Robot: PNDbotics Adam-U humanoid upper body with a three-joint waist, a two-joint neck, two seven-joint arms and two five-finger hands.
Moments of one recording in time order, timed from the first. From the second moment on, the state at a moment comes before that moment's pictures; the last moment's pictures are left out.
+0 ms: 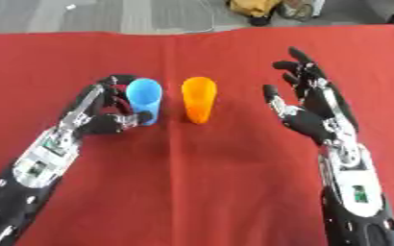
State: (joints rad) left arm -0.89 0.24 -0.24 -1.09 -0.15 -0.12 -0.07; right arm -0.64 -0.11 -0.21 -1.46 0.04 -0.22 0.30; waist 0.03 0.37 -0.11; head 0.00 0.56
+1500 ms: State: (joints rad) left arm -0.93 0.23 -0.26 -1.03 -0.24 -0.24 -0.09; right arm -0.64 -0.11 -0.21 -1.46 0.04 -0.23 0.32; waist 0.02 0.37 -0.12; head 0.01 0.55
